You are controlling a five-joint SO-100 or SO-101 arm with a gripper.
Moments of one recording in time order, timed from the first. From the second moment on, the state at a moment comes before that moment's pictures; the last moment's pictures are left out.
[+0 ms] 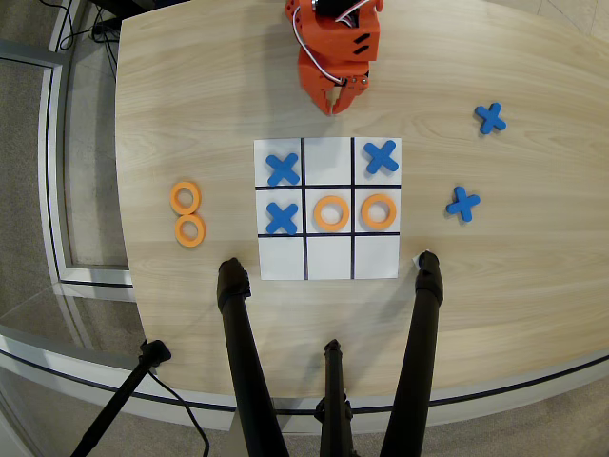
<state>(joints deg) -2.4 192.0 180.4 74.9 -84.6</state>
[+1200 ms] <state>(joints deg) 33.0 113.8 131.3 28.8 -101.5</state>
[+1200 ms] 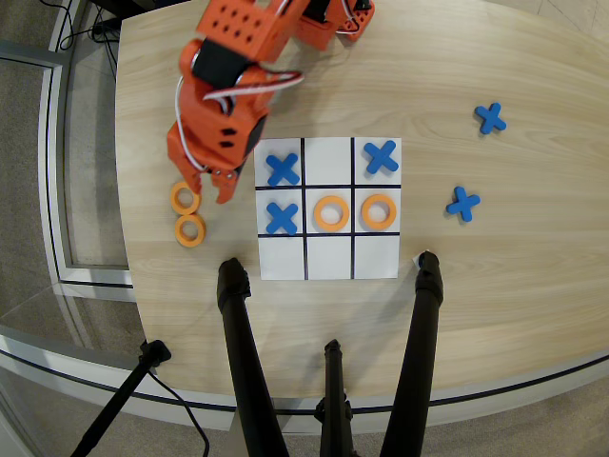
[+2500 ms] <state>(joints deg) 40.2 79.5 126.7 1.1 -104.1</state>
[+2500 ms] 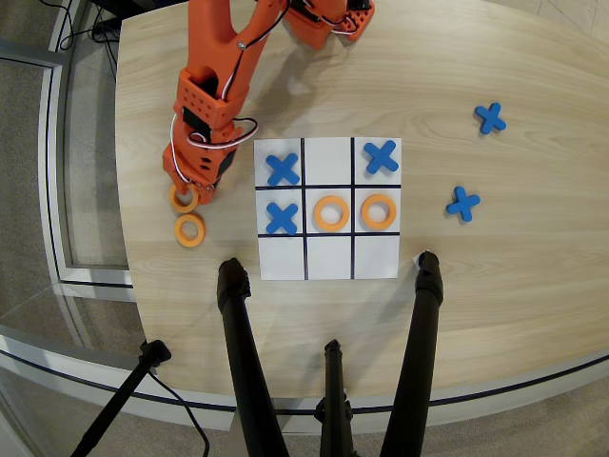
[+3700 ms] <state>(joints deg) 48.3 93.8 132.5 34.4 -108.0</state>
